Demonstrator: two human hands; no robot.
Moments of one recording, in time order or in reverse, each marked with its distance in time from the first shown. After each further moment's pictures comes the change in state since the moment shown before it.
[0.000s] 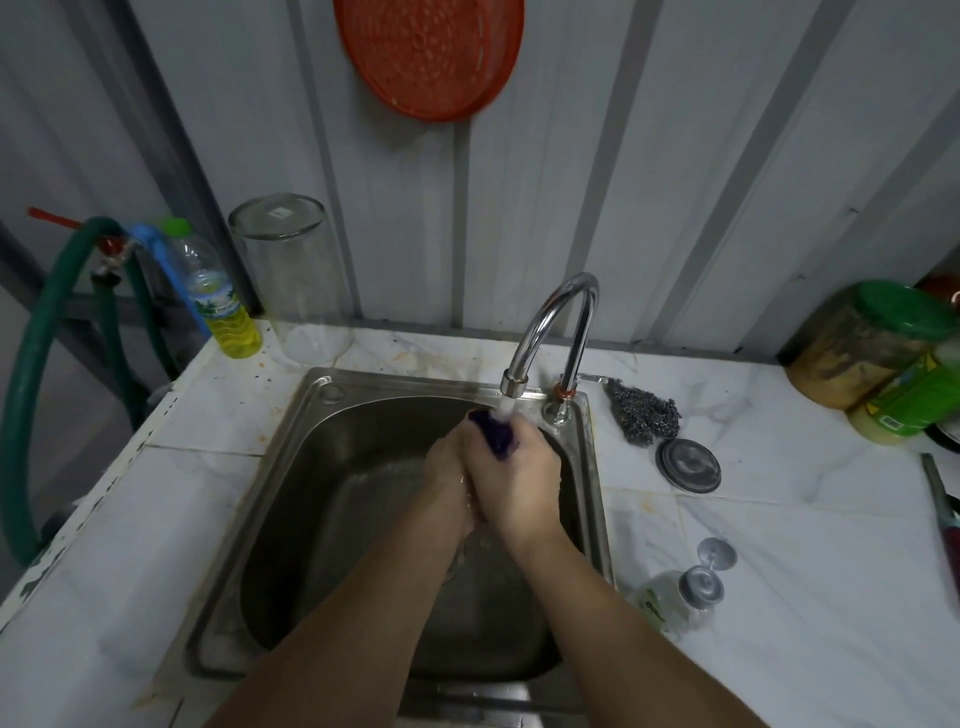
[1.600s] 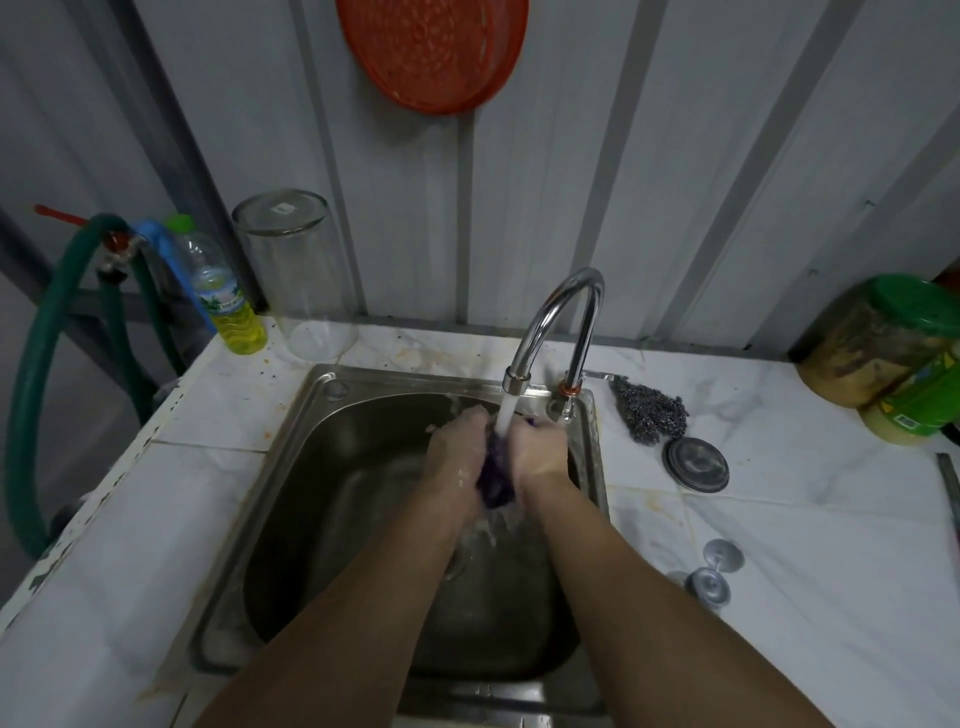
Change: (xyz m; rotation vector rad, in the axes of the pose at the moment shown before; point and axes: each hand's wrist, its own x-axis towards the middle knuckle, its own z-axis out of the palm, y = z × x) left_hand 0.004 0.009 0.012 0.210 0.131 0.091; right_hand 0.048 0.018 0.004 0.243 0.023 0.582
